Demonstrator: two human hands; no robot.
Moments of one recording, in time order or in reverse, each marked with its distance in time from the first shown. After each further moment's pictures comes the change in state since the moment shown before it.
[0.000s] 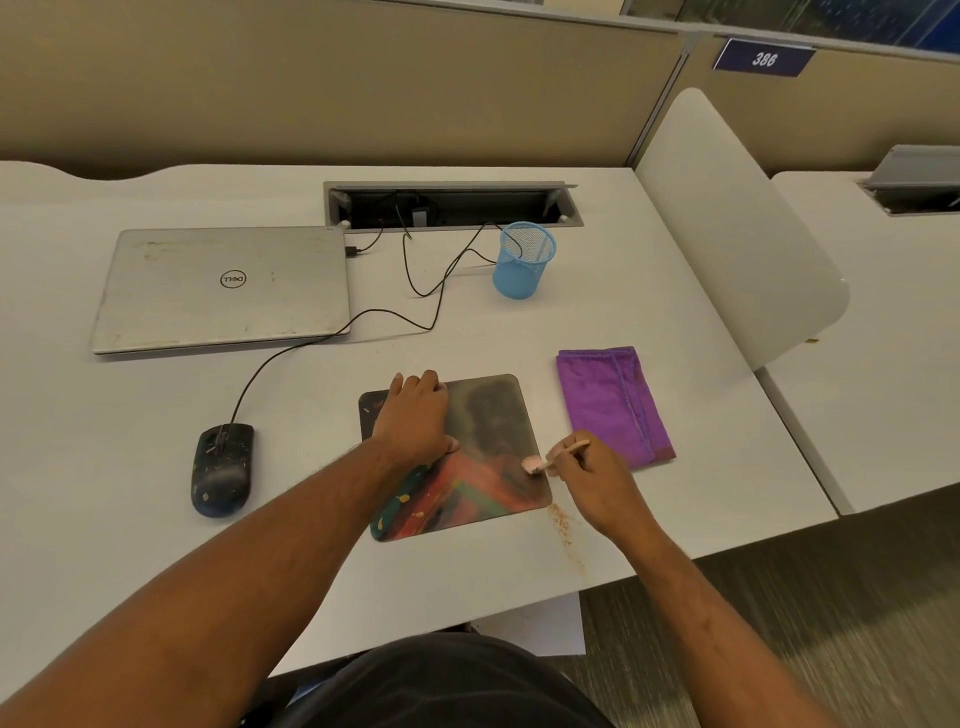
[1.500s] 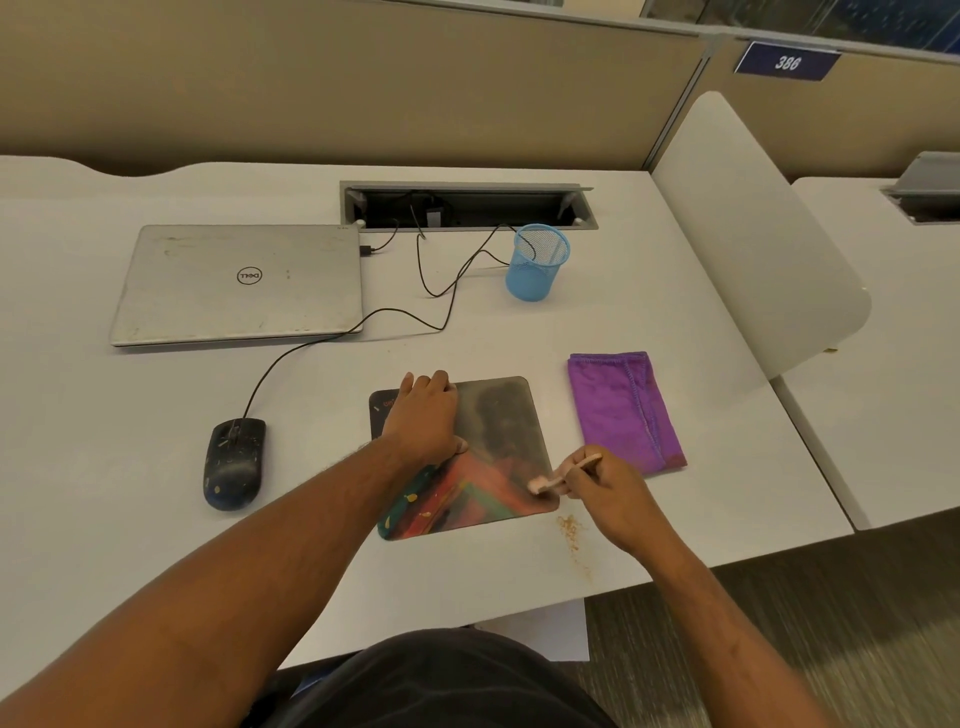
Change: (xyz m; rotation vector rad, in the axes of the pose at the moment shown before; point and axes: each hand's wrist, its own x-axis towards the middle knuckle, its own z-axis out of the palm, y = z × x) left_hand -0.003 0.003 -0.007 0.013 -0.019 -0.005; right_hand -0.007 0.005 -0.009 -0.012 -0.101 -0.018
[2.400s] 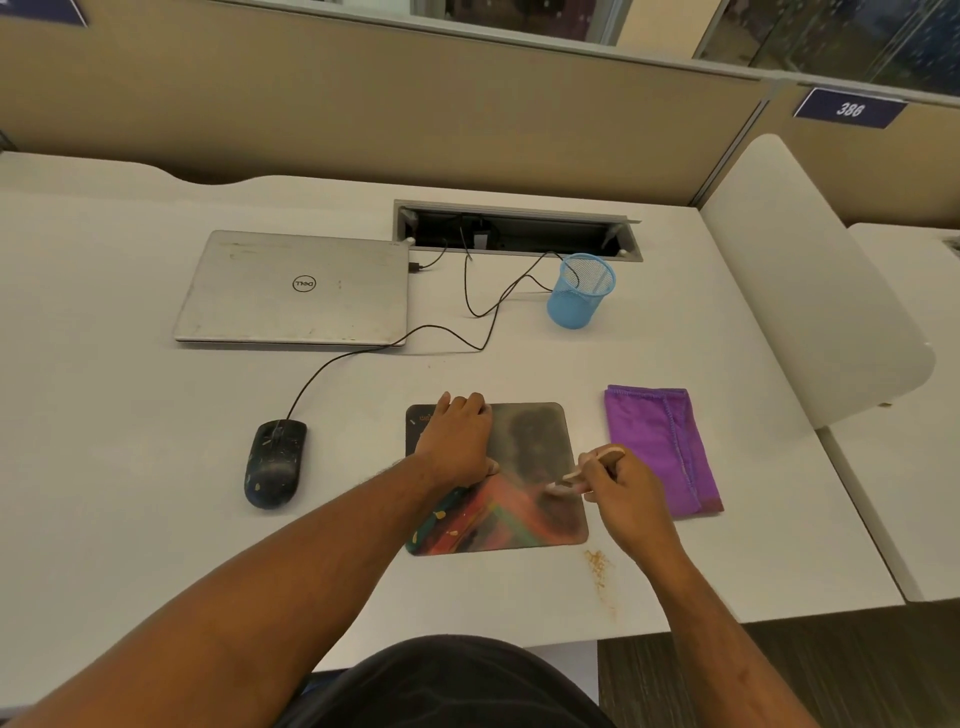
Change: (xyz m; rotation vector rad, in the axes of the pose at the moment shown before) left_hand -0.002 -0.003 0.009 -0.057 0.038 -0.004; right_hand 0.028 -0.025 0.016 0.099 0.191 -0.028
